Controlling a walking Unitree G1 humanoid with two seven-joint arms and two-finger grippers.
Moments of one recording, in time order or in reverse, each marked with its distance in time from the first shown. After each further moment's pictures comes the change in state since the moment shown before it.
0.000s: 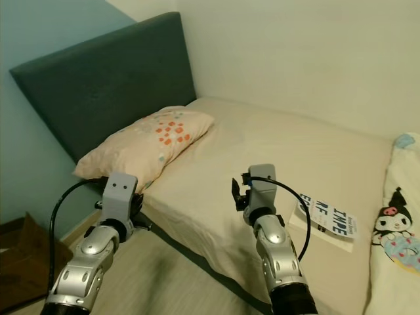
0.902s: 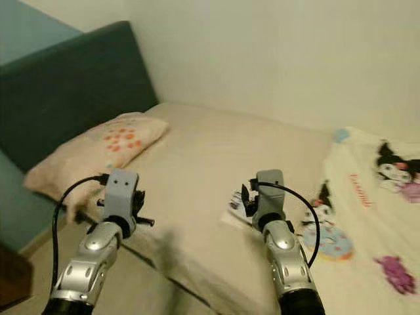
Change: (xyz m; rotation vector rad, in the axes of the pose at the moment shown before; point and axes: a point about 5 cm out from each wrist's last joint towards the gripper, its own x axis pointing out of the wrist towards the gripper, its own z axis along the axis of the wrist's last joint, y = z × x) left arm 0.006 0.000 0.006 -0.024 -0.003 0.020; right arm -0.006 -0.012 -0.008 -0.013 0.028 -0.045
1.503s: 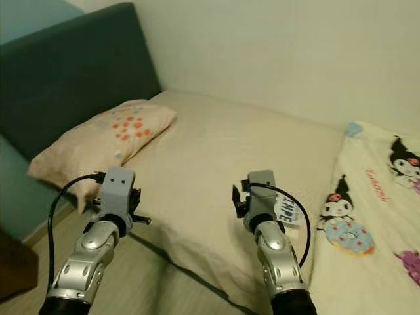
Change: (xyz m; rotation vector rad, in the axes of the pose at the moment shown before) left arm 0.000 0.005 0.001 0.017 -0.021 0.027; right arm 0.001 0.008 0.000 0.021 -0.001 0.016
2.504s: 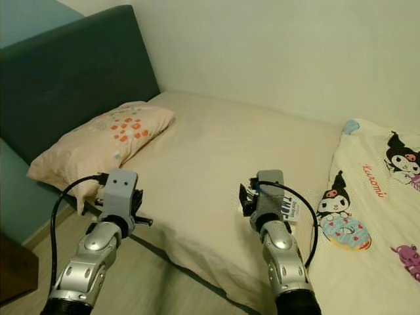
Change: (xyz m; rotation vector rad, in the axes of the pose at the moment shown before) left arm -0.001 -0.004 -0.002 0.004 0.004 -0.004; right arm -0.001 -0.006 0.000 0.040 0.006 -0.020
